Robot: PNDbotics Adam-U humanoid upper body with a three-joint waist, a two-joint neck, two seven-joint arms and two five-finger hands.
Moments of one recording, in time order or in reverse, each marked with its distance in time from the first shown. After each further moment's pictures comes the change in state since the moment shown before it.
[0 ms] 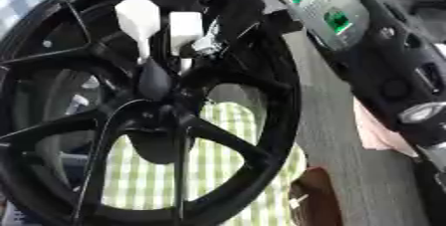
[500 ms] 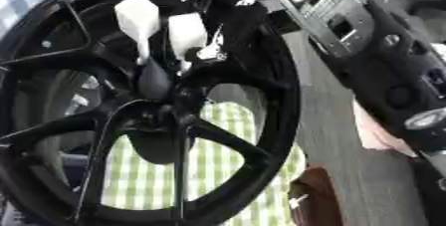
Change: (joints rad) left arm 0.000 -0.001 0.000 0.001 0.000 0.002 0.002; right arm 0.029 -0.031 0.015 -0.106 -0.081 0.059 0.016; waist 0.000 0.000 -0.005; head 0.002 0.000
